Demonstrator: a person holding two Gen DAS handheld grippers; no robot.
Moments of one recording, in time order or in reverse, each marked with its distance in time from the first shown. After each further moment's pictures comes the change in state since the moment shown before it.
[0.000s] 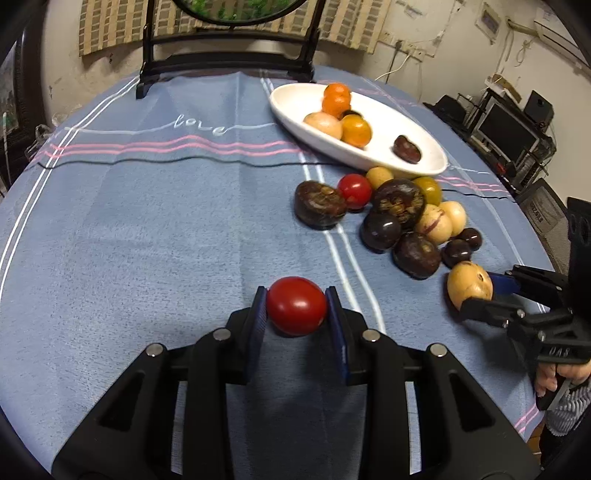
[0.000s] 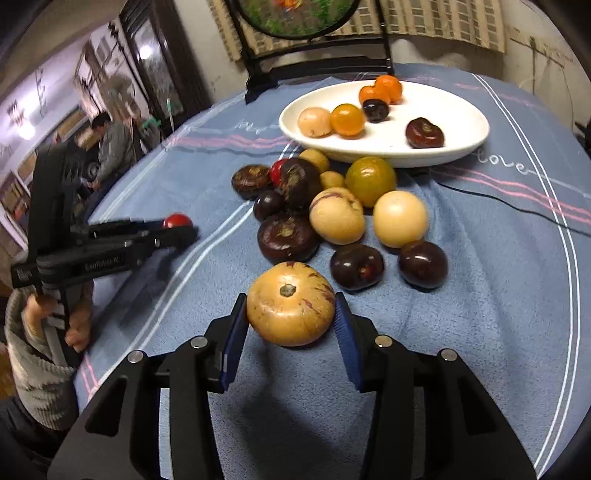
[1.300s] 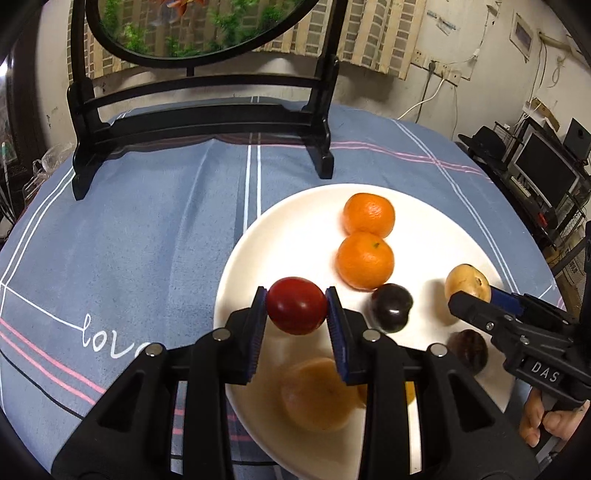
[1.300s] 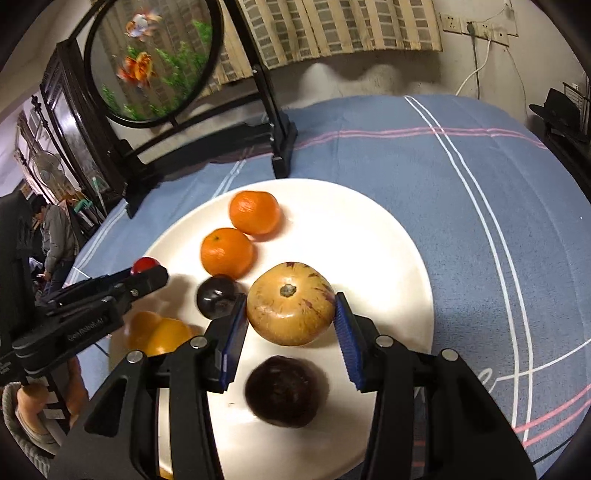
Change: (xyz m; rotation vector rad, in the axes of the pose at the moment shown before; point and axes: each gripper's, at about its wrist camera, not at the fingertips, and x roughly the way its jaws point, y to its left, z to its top) left arm 0.132 -0.020 0.195 -0.038 -0.055 0.116; right arm 0.074 -0.130 0.172 0.201 -0.121 -0.190
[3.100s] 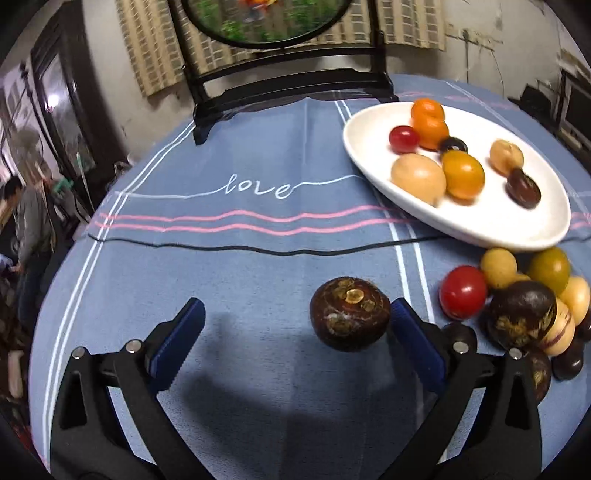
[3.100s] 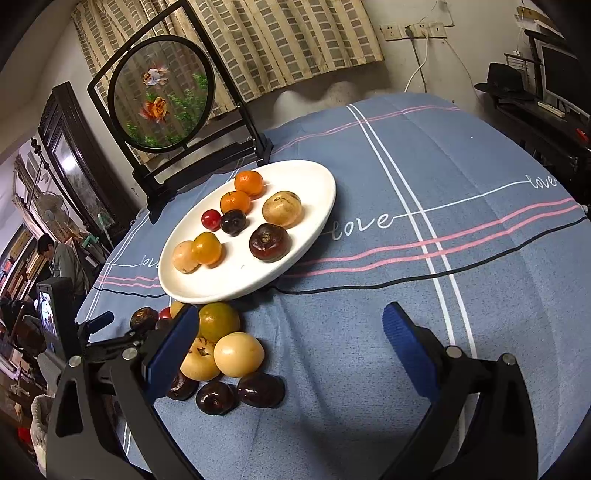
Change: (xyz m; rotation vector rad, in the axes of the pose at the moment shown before) left arm -0.081 0.028 -0.127 0.063 -0.009 0.329; right arm -0.132 -0.013 -0.117 0.141 -0.129 0.001
